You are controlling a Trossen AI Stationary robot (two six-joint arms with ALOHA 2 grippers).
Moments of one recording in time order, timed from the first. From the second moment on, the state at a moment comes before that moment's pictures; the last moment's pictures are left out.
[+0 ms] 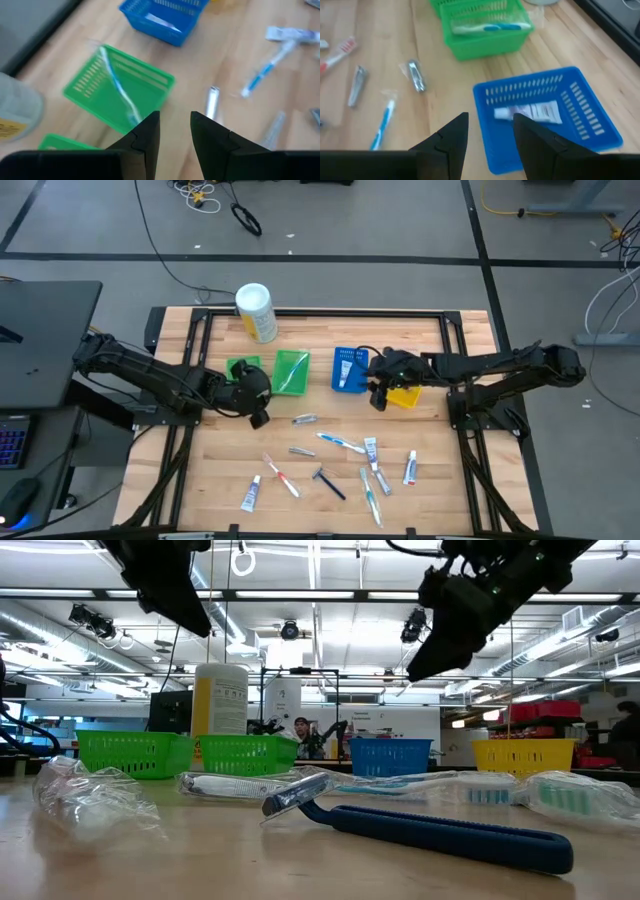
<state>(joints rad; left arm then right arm) -0.29 1.15 0.91 -0.68 -0.52 -0.54 -0.07 1.22 0.73 -0.21 0.12 0.17</state>
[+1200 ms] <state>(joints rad) -0.35 1.34 0.91 -0.55 -0.22 -0.42 -0.05 1.22 0.66 -0.04 0.12 0.15</state>
